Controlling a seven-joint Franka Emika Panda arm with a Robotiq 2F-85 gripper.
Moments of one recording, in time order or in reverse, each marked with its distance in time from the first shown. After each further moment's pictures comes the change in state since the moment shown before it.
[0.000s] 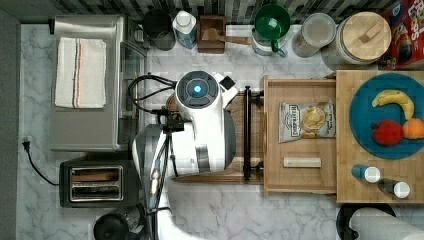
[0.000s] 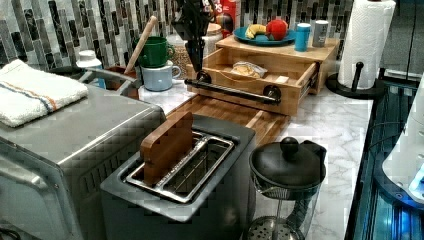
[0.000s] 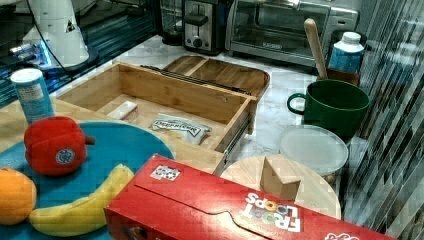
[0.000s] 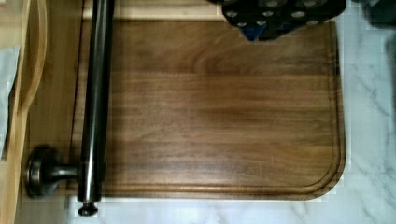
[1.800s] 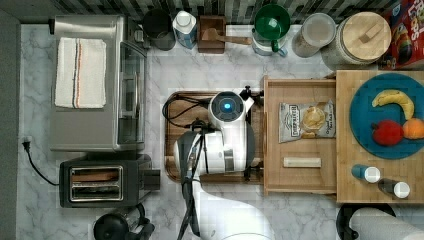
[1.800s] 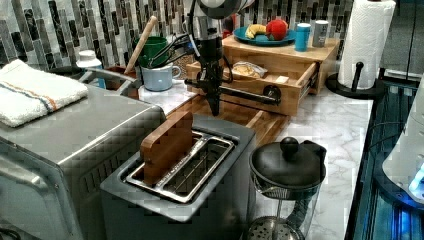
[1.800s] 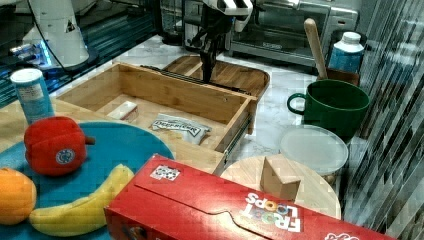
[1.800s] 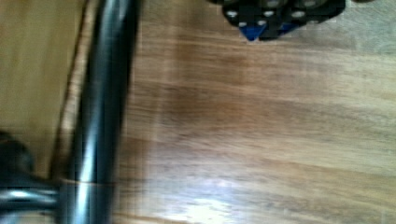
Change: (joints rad) arm -0.078 0.177 -0.037 -0.172 -0.085 0.335 -0.172
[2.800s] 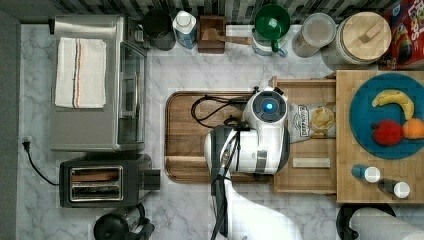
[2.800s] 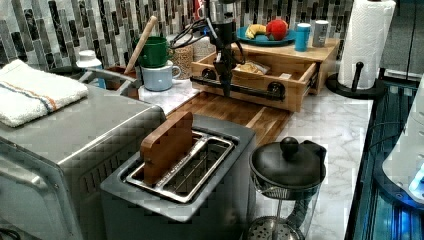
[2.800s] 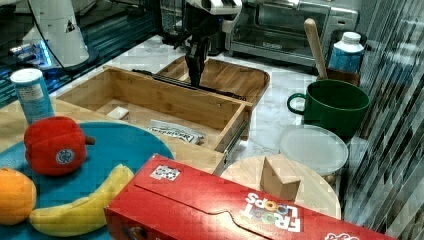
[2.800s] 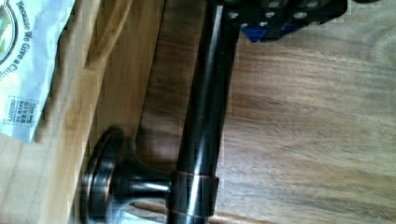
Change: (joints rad) arm -0.118 -0.030 -0.036 0.020 0.000 -0.031 -0.199
